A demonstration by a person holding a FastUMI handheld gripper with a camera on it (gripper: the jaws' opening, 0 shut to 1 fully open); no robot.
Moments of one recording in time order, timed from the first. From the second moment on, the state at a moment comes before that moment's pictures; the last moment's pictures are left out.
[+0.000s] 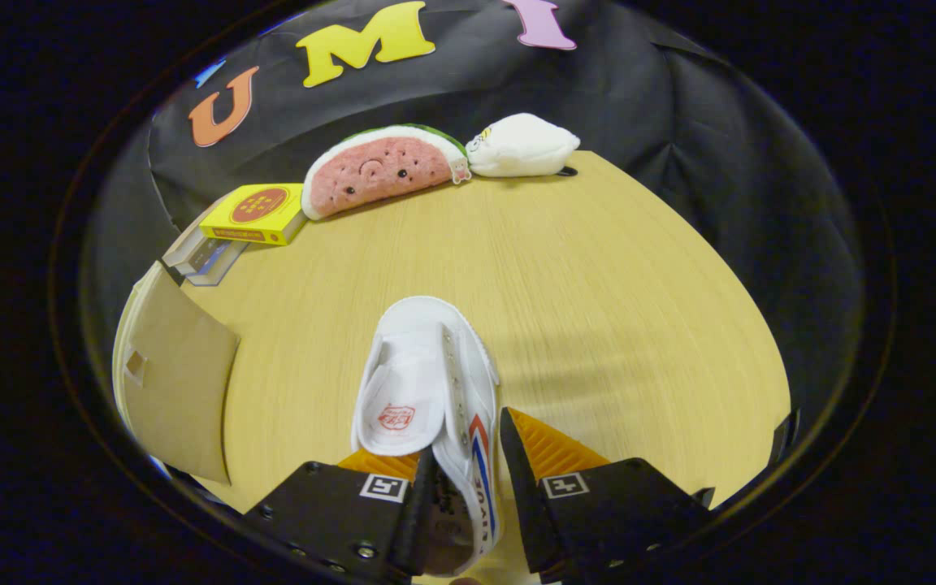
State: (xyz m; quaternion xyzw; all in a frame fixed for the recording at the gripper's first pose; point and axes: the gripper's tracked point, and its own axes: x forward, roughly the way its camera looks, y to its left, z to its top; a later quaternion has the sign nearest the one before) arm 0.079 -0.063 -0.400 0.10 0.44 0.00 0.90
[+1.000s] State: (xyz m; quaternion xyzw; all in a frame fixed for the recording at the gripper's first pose) arm 0.040 0.134 -0.203 0.24 0.41 -0.02 0.88
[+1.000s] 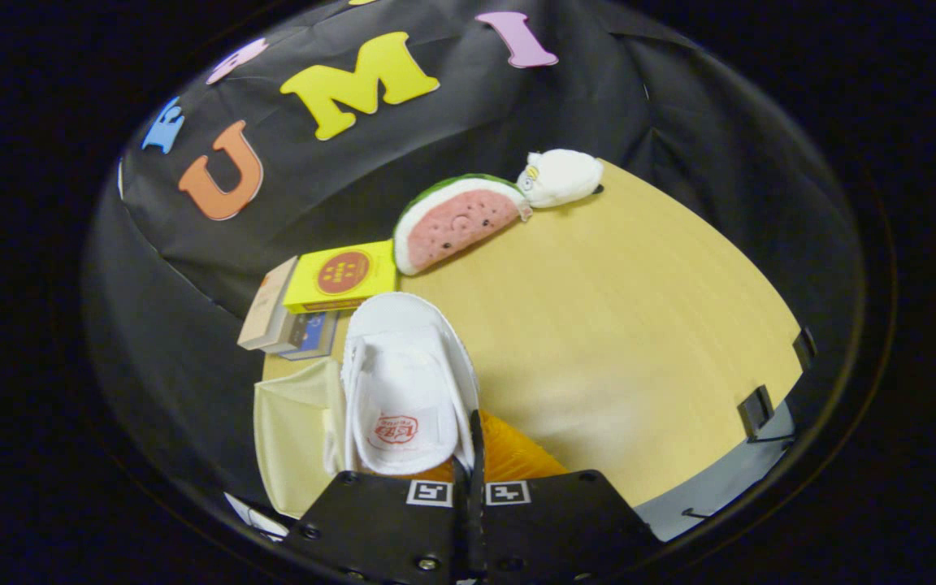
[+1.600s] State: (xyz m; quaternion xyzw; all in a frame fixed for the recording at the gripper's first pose) arm 0.047 0.286 -0.224 0.16 0.40 -0.04 0.90
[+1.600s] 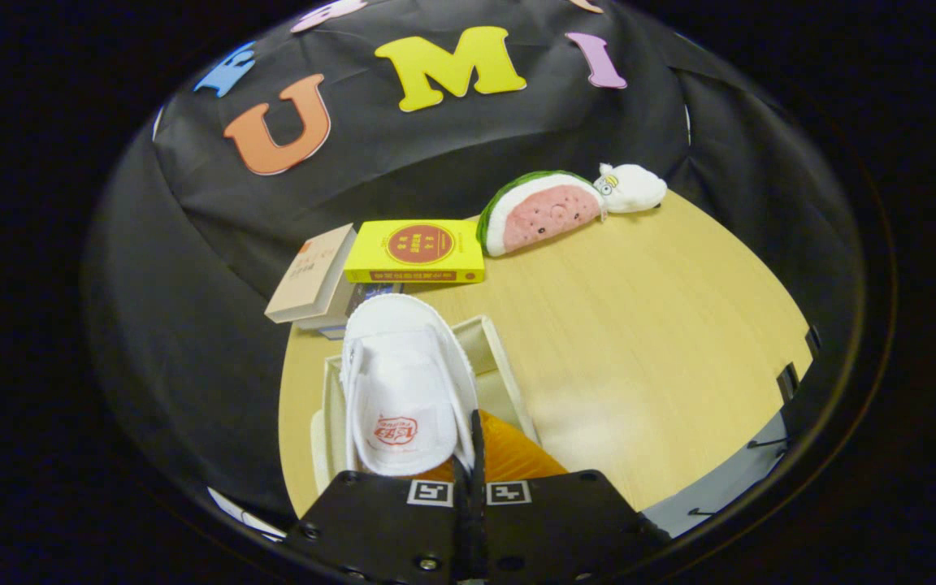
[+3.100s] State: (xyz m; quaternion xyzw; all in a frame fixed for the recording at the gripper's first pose) arm 0.034 0.248 -0.194 0.01 0.28 -0.05 0.96
